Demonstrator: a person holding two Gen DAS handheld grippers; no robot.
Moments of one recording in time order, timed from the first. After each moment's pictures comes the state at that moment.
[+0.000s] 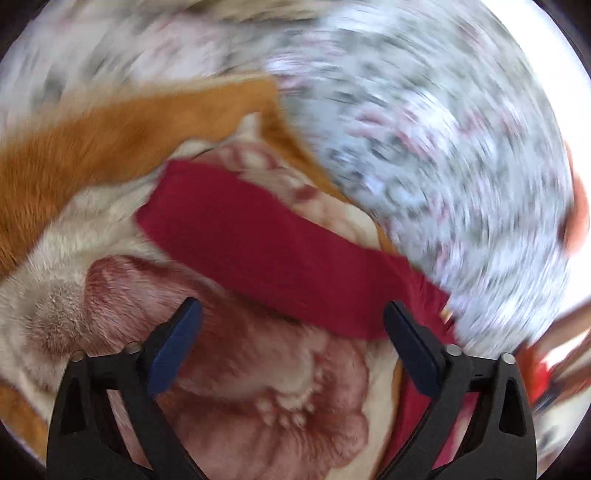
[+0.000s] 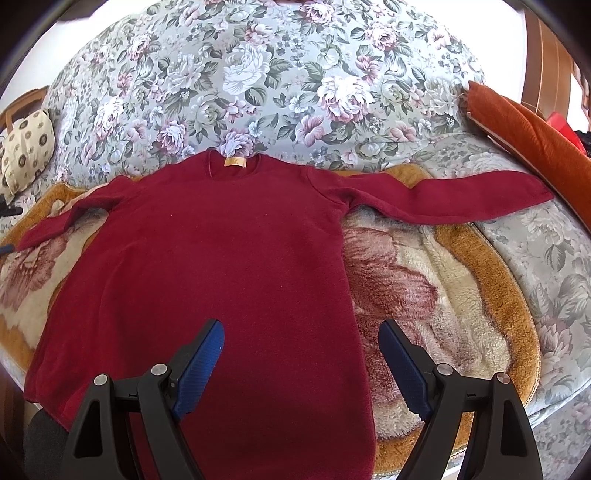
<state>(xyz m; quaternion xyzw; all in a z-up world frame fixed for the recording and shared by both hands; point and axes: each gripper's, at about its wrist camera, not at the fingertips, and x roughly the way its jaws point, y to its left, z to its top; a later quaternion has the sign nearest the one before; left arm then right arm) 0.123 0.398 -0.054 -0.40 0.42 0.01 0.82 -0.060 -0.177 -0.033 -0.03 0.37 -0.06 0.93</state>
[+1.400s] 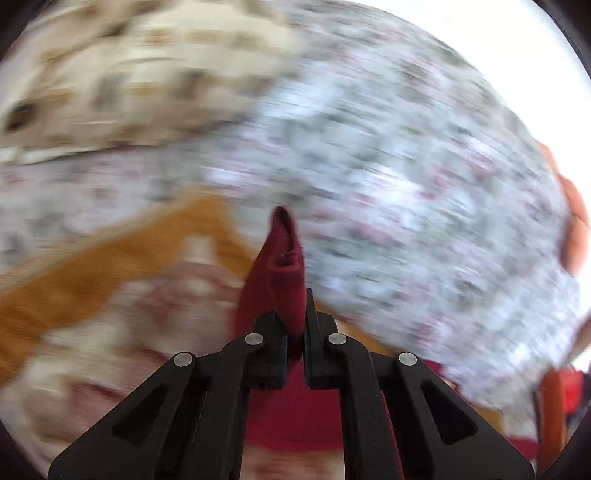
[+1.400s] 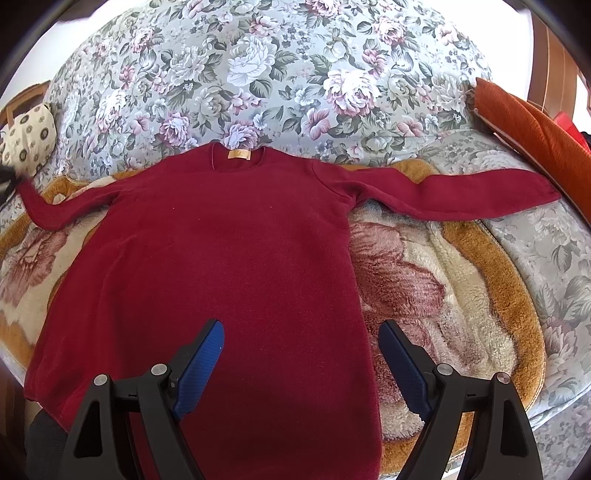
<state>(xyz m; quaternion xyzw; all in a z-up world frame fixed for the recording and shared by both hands) 0.188 0.348 0.034 -0.30 0.29 0.01 0.91 -0.056 -0.174 -0.038 -0.03 0.38 -0.05 0.92</state>
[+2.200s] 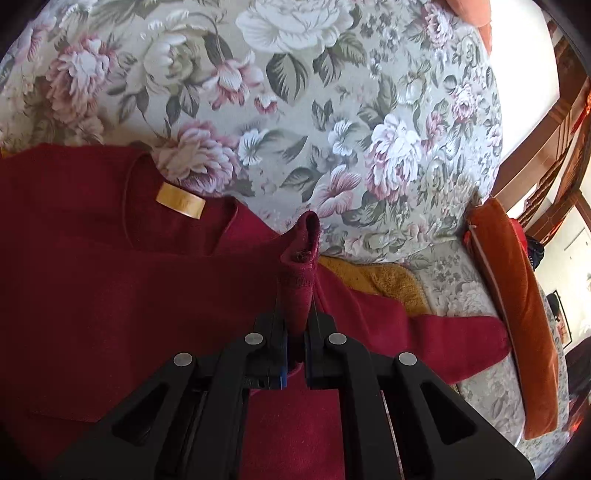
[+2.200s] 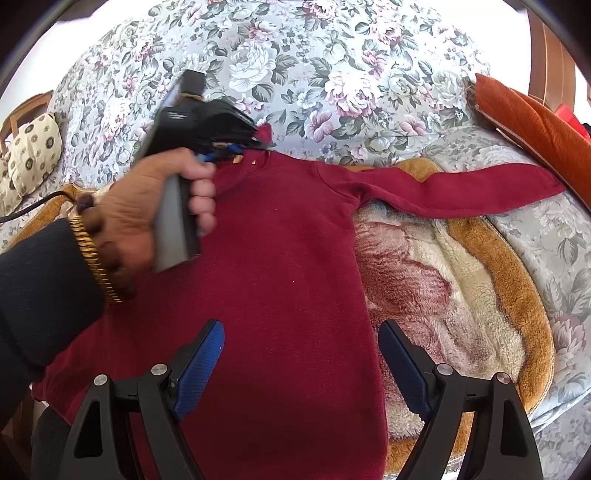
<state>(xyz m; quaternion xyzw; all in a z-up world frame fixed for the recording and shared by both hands) 0.244 -0.071 -0.053 -0.24 0.40 -0.27 0.84 -0.062 -0.175 -0.037 -0.01 0.37 -0.04 0.93</state>
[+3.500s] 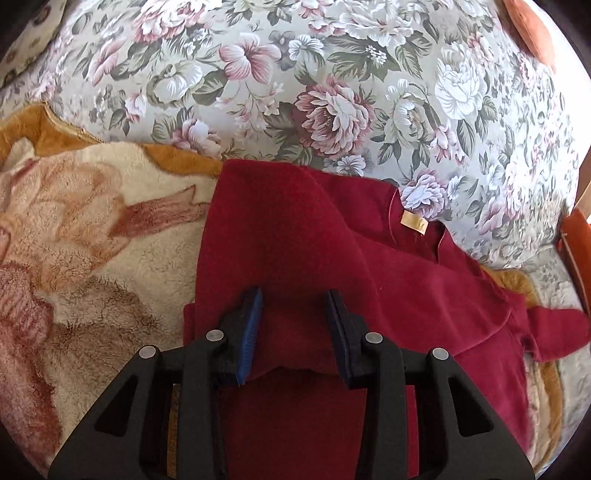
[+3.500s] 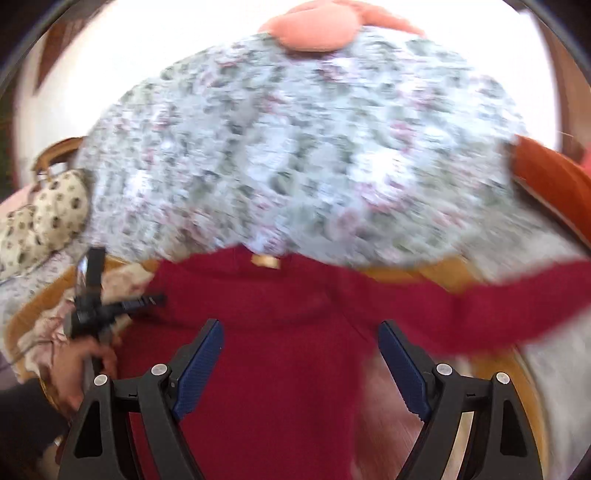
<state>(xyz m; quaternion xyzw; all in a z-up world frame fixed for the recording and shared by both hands) 0.206 0.109 -0.075 -0.16 0.40 -0.09 0.90 0.042 -0.209 0.033 0.00 0.26 0.07 0.96</state>
